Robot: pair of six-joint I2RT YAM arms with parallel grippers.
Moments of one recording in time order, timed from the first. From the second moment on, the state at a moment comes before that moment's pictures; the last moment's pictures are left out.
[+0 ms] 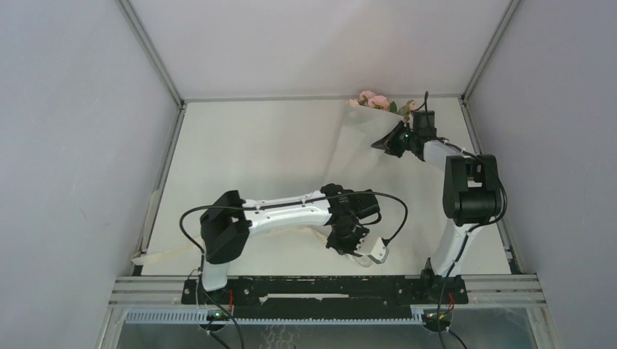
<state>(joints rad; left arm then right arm) -1.22 1.88 1.53 -1.03 0.41 0.81 0.01 1.89 1.16 -0.04 -0.54 0.80</state>
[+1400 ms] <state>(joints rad) -0.80 1.54 1.45 -1.28 0.09 0.62 0.20 1.95 1.28 -0.14 -0.65 0.74</state>
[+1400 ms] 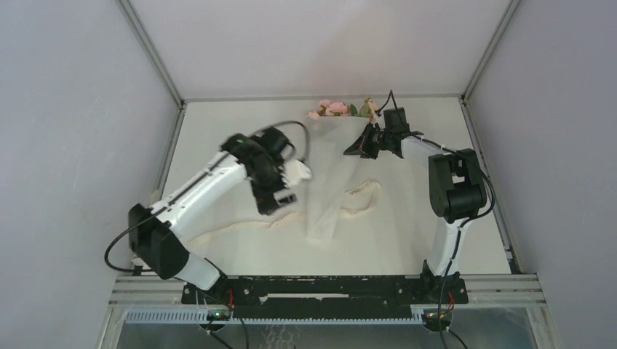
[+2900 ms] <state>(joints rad) -0.39 1.30 1.23 -0.93 0.28 0.60 0.45 1.88 1.17 -0.11 -0.60 0.75</state>
